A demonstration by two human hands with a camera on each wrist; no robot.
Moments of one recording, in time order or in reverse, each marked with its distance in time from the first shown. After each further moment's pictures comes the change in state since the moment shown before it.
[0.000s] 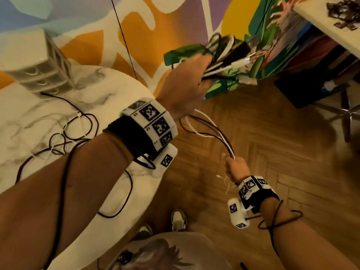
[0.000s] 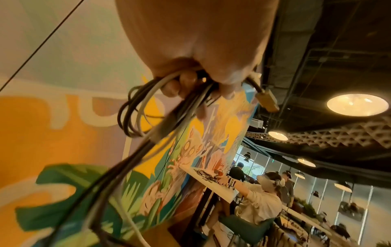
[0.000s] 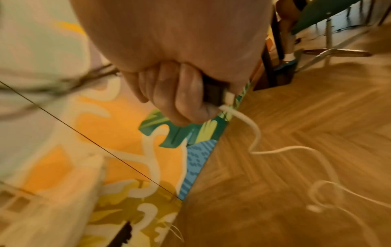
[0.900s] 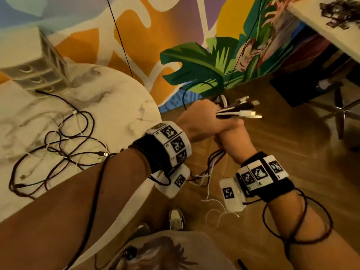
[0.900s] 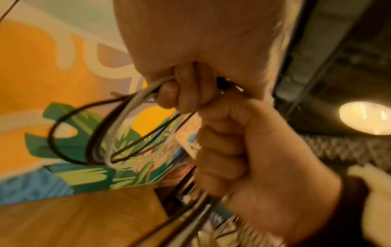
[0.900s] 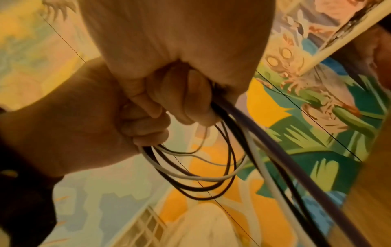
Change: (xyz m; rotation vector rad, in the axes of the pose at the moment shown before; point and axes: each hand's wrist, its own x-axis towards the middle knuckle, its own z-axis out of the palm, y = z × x) left_hand -0.037 0.022 0.057 -0.080 -0.358 -0.118; right_hand -0.121 -0.134 -0.005 -0.041 -0.161 -0.699
